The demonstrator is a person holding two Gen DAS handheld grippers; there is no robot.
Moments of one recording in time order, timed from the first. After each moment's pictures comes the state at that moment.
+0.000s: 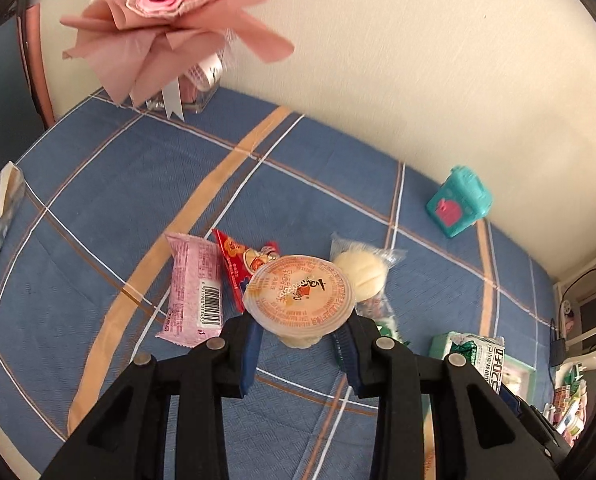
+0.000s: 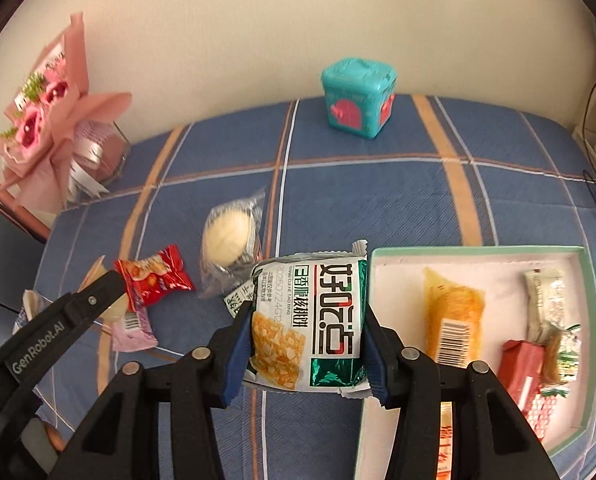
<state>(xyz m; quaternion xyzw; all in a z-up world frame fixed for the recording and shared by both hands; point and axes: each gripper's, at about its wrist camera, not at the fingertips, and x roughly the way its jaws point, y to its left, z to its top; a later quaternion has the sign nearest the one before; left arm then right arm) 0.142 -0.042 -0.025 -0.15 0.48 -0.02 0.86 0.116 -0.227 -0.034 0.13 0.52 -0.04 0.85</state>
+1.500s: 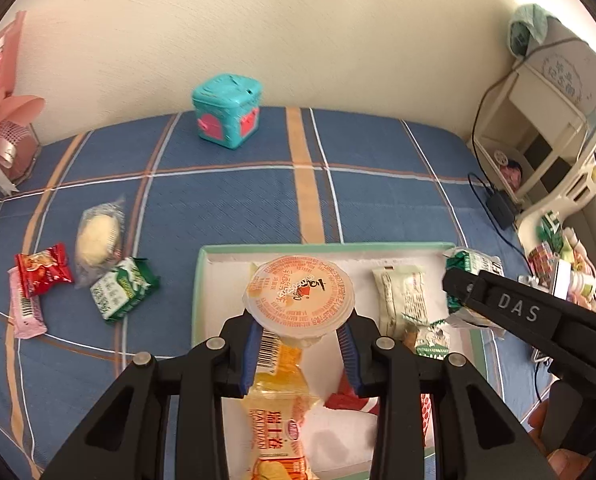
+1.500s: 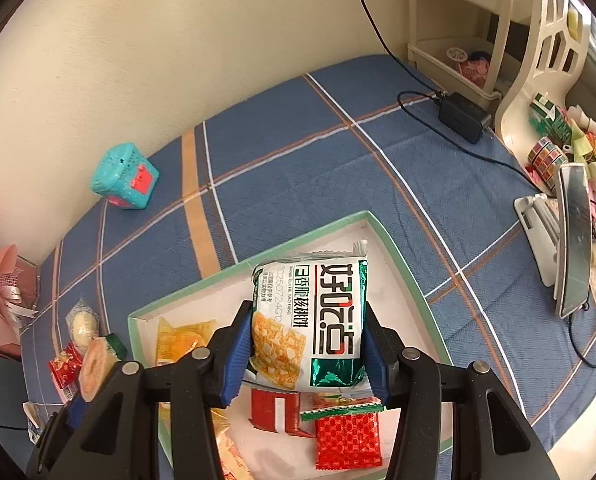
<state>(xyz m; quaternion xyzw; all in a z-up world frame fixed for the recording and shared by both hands) 0.071 -0.290 -0.027 0.03 0.50 -0.20 0.84 0.037 -0.463 -0.023 0.26 0.51 -0.22 0.79</state>
